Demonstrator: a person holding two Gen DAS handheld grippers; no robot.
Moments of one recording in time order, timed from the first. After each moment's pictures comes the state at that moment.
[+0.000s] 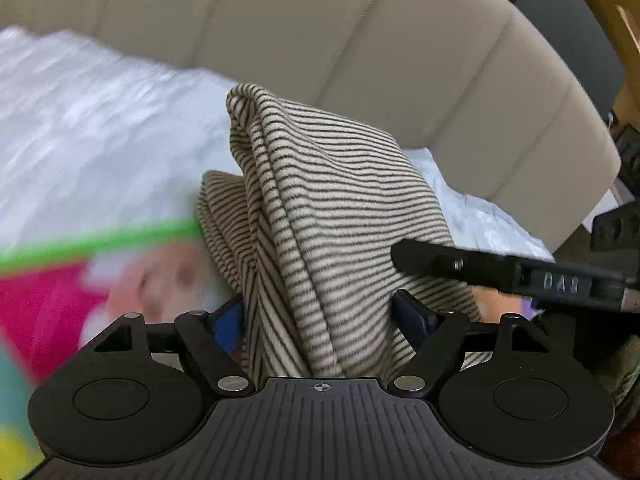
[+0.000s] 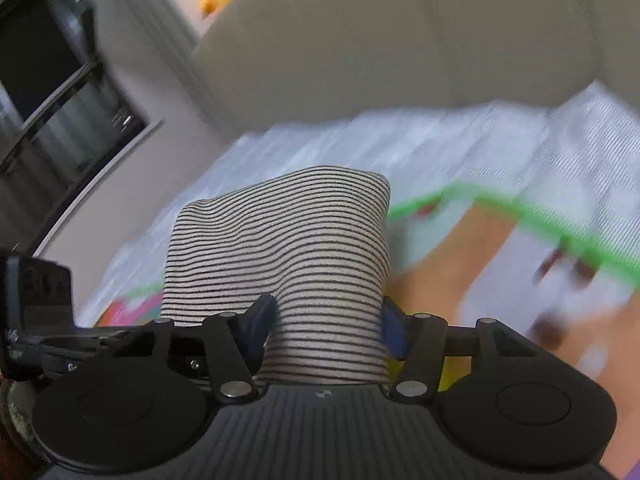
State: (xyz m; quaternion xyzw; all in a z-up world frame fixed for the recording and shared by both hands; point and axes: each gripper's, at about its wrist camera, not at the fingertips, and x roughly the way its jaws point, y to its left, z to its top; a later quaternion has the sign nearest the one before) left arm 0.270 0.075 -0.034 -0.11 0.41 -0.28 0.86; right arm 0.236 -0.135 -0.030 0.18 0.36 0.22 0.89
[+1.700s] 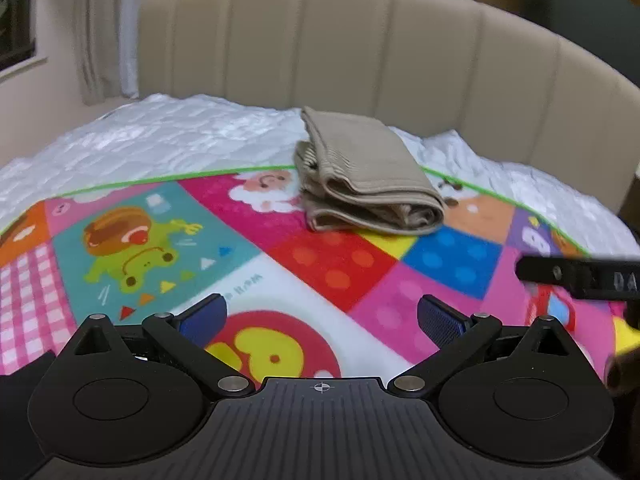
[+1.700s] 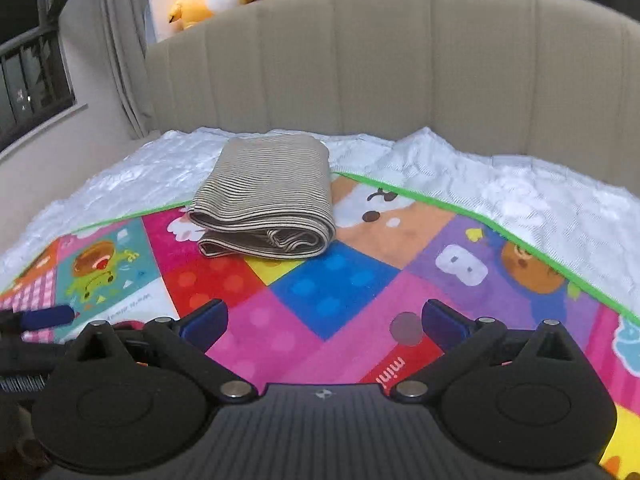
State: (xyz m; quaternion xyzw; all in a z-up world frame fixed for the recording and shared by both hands) left arm -0.002 0.075 0.019 -0.03 0.33 -0.07 0.94; right arm 0.001 -0.143 0.027 0.06 0.34 0.06 0.94
